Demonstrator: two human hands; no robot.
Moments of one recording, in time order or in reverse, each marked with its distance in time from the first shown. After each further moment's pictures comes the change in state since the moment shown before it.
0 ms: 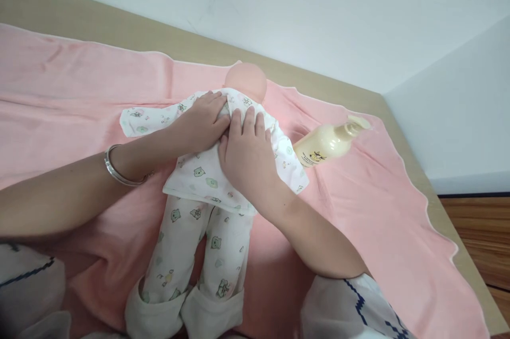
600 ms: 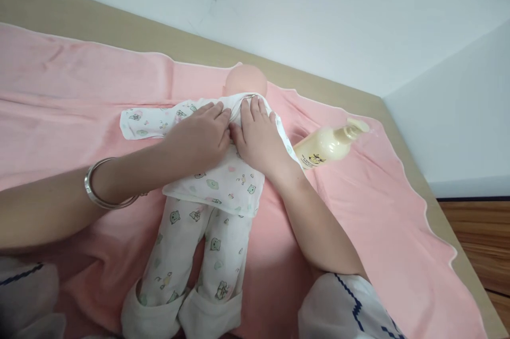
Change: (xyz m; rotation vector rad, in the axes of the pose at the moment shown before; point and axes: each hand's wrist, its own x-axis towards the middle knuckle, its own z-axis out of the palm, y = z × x) left_hand -0.027 0.034 -0.013 0.284 -0.118 0.022; right_hand 0.039 0.042 -0.010 0.092 -0.128 -0.100
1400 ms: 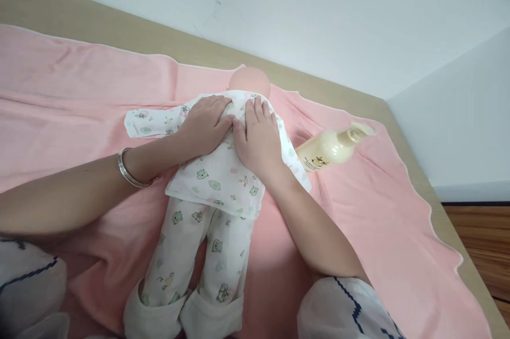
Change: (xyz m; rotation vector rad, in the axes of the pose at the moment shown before) left_hand 0.028 -0.030 0.027 -0.256 0.164 -0.119; right_hand 0.003 -0.018 0.006 0.095 0.038 0.199
